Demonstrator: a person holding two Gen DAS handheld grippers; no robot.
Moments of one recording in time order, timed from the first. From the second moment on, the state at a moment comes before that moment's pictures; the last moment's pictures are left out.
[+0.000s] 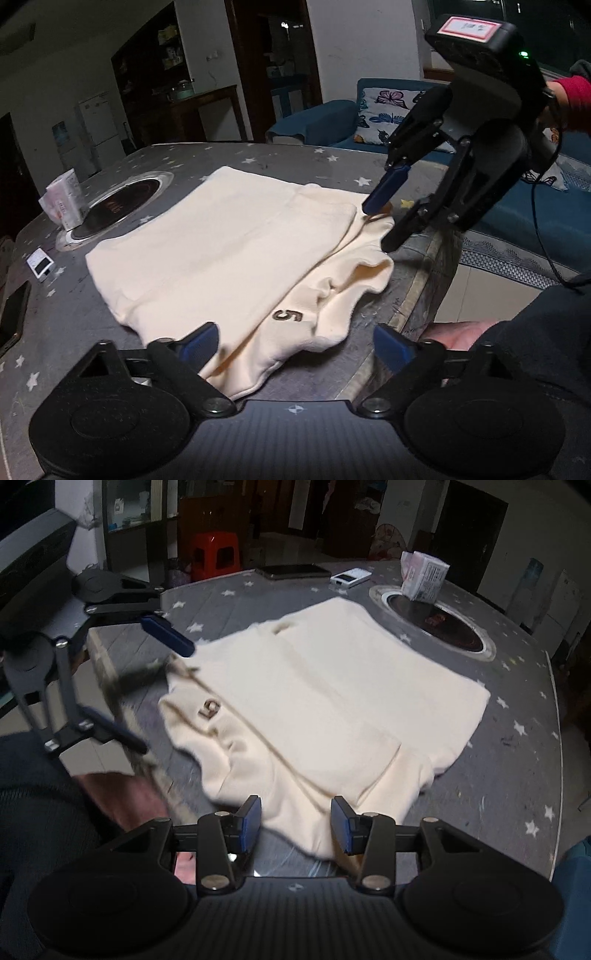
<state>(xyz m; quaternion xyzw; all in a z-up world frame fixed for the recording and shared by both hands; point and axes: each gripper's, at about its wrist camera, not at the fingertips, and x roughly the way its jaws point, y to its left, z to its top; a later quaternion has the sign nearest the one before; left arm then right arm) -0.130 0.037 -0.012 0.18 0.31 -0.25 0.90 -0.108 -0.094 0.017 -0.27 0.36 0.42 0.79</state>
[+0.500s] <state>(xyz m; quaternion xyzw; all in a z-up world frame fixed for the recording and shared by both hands) -0.100 0.040 0.007 0.13 0.29 -0.24 0.92 -0.127 -0.081 0.002 -0.31 0.28 0.44 0.79</state>
